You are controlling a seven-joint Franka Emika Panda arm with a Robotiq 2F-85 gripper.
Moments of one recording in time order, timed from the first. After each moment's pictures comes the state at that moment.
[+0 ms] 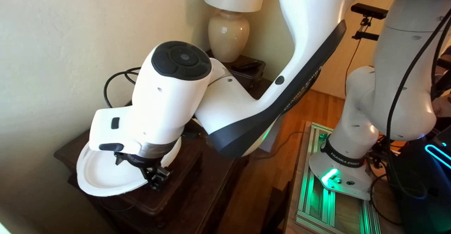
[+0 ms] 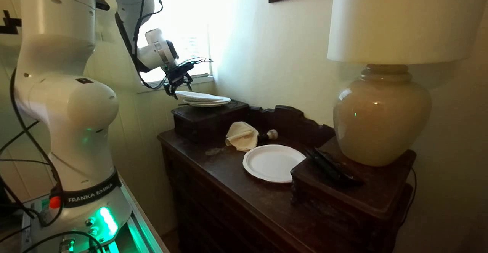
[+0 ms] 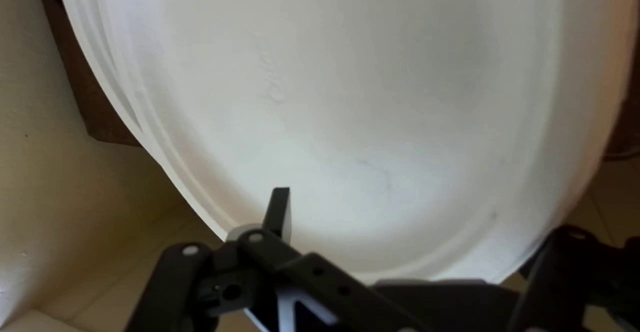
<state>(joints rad) 0.38 0.24 0.36 -2.13 -0.63 2.67 -0.32</state>
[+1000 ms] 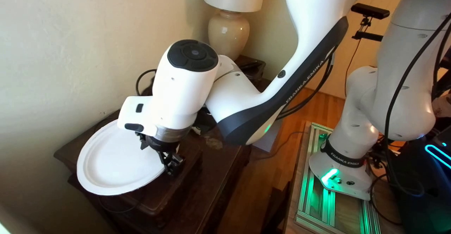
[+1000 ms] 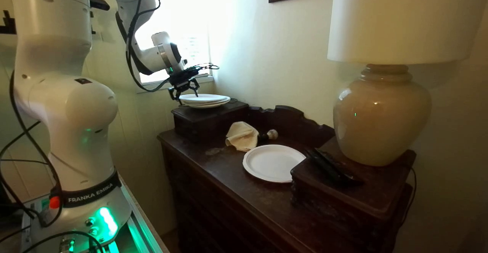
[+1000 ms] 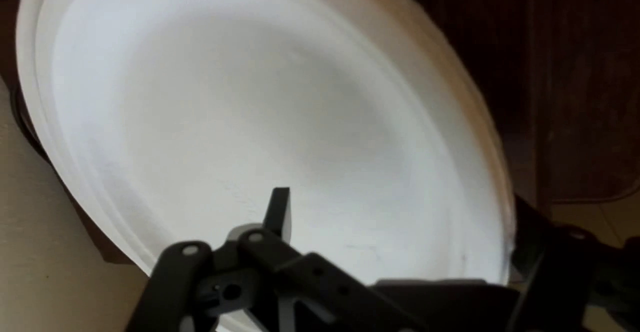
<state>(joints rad) 0.36 0.17 0.30 -2.24 -0.56 2.67 -0.24</state>
